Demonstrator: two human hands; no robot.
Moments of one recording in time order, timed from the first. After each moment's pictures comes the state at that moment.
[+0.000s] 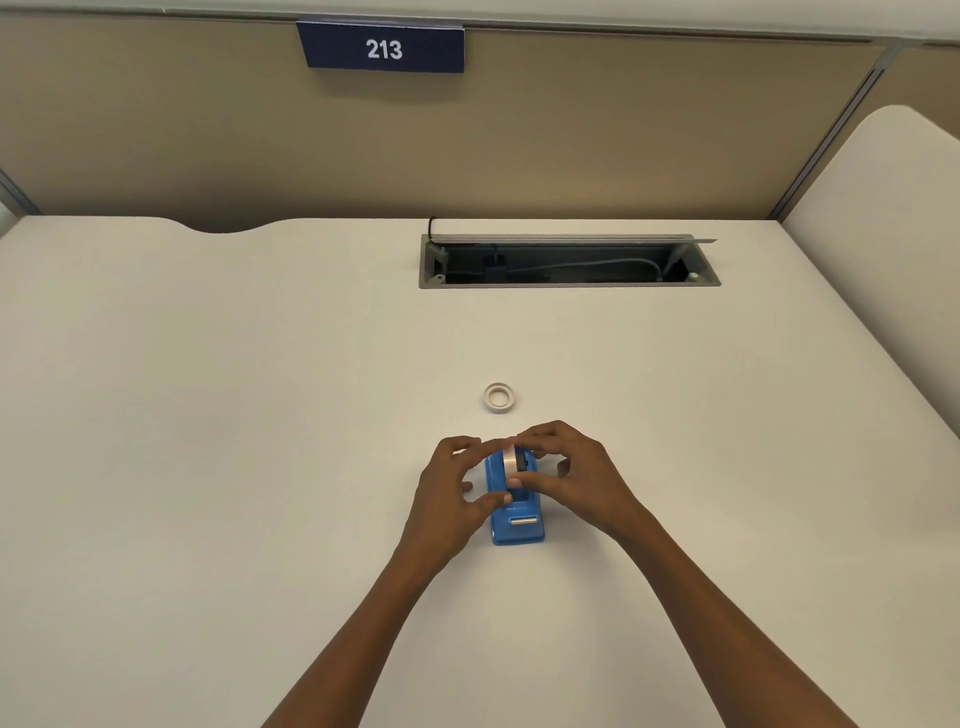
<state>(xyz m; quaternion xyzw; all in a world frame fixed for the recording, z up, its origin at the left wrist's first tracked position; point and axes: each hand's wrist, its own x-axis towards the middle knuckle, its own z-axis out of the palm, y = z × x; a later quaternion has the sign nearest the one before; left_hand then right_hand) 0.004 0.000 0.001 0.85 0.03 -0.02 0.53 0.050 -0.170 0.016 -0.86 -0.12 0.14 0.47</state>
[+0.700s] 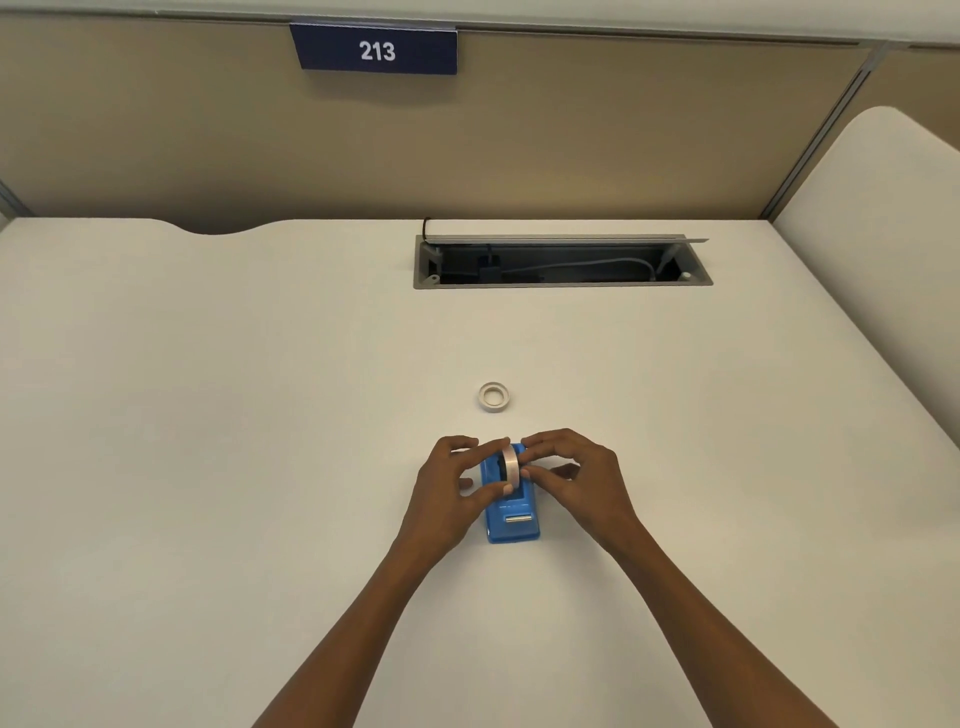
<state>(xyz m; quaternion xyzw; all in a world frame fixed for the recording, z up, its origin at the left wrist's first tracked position) 0.010 -0.001 -0.007 0.86 0.03 -0.03 0.51 0.037 -0.176 0.008 -0.84 -0.08 0.05 0.54</state>
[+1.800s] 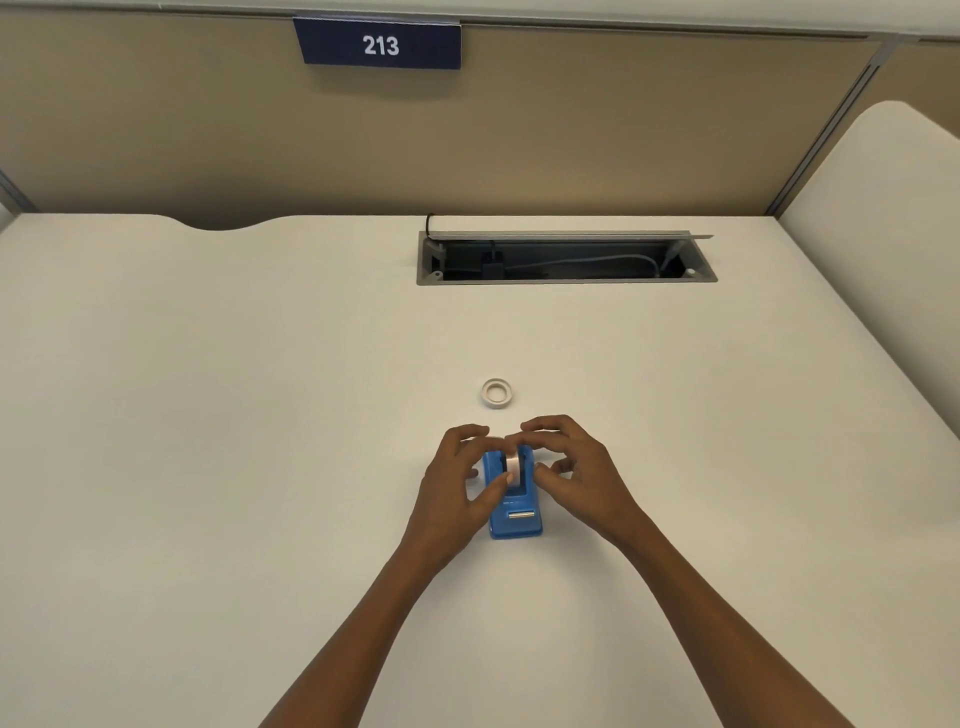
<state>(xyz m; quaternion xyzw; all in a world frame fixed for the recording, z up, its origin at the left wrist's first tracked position) 0.003 -0.006 -0.005 0.85 -0.02 0.04 0.53 0.040 -0.172 0.015 -0.86 -0.14 0.08 0.48</state>
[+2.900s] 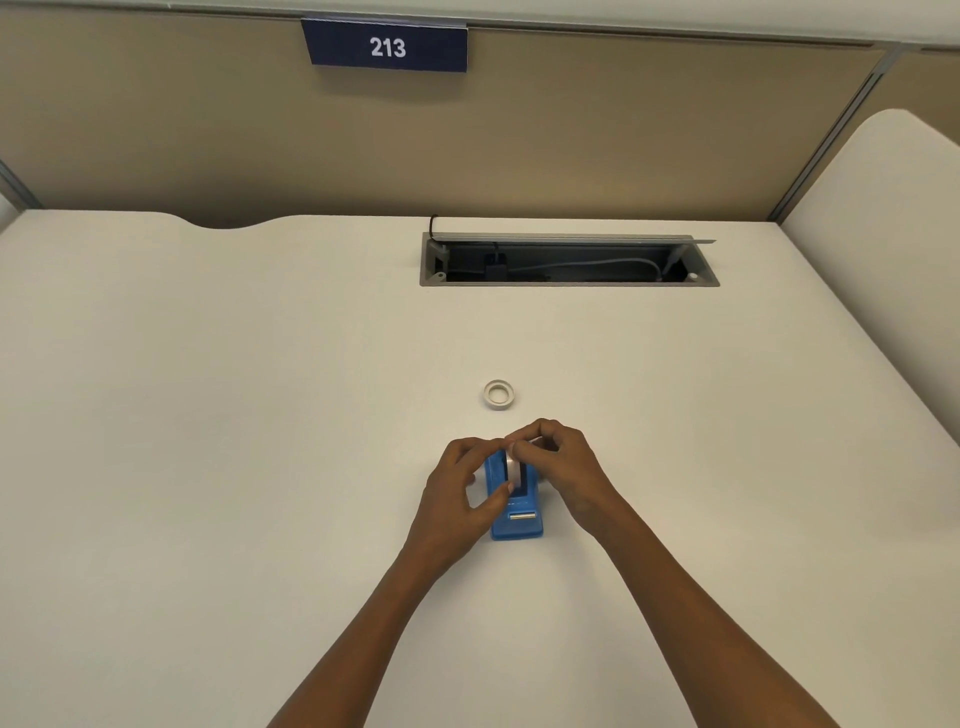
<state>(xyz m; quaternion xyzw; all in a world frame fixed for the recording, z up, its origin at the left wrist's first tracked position) -0.002 -0.004 -0.016 0.84 -0.02 0.03 0.54 0.053 -0.150 0.016 -0.77 0.03 0.18 0.61</state>
